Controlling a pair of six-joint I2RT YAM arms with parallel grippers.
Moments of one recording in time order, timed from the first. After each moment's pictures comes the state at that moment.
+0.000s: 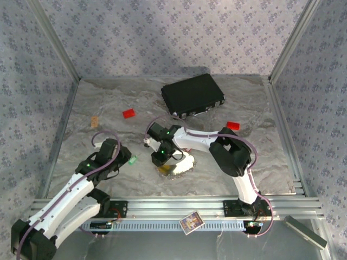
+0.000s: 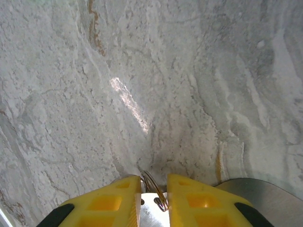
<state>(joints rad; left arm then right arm) -0.50 0.72 0.48 -0.66 -0.17 -1.06 0.96 2.04 1.45 -0.70 -0.29 0.09</state>
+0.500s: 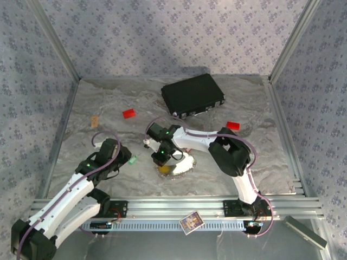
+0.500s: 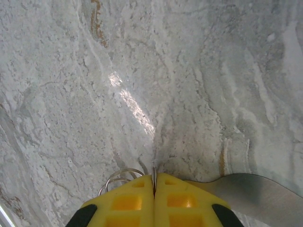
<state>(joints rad) -0.50 0.72 0.48 -0.66 -0.17 -1.06 0.96 2.05 1.46 -0.73 -0.29 0.07</state>
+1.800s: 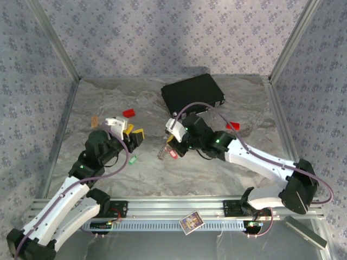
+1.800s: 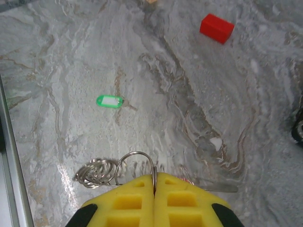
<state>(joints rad) -0.50 0.66 0.57 -0.14 0.17 -0.18 0.90 1.29 1.03 -0.37 -0.16 -0.12</state>
